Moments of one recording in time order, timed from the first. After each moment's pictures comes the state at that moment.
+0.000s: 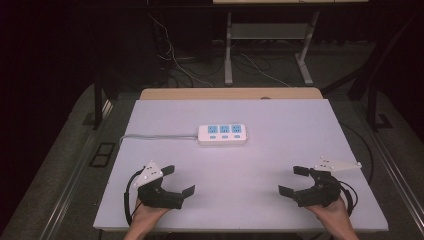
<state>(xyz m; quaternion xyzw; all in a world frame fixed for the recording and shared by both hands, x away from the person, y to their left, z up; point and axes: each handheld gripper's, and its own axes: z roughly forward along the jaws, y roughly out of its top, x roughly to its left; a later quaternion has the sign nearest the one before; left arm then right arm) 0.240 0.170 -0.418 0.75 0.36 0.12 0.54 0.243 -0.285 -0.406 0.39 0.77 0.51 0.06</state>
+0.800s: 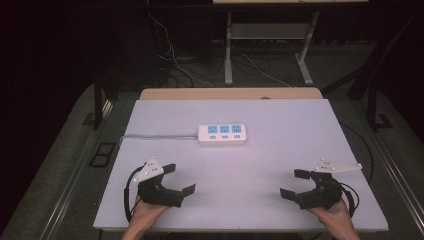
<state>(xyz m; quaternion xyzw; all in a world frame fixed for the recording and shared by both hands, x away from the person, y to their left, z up) 0.245 0.168 -0.409 0.76 0.35 0.11 0.53 0.240 -0.289 -0.411 0.39 0.77 0.50 0.04</state>
